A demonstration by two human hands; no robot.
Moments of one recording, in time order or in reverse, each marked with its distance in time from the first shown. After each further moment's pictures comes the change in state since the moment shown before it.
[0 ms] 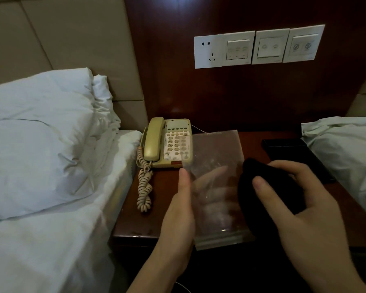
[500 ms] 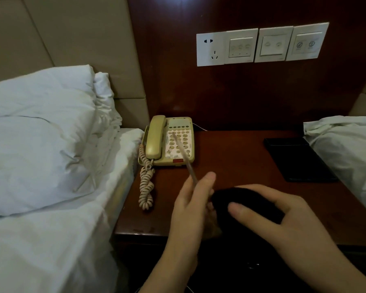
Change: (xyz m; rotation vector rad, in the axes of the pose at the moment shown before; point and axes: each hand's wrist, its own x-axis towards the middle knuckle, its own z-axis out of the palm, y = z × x) left_hand -0.006 0.009 0.012 0.124 0.286 -0.152; right_hand 0.000 -0.008 0.001 0.095 -0.528 0.230
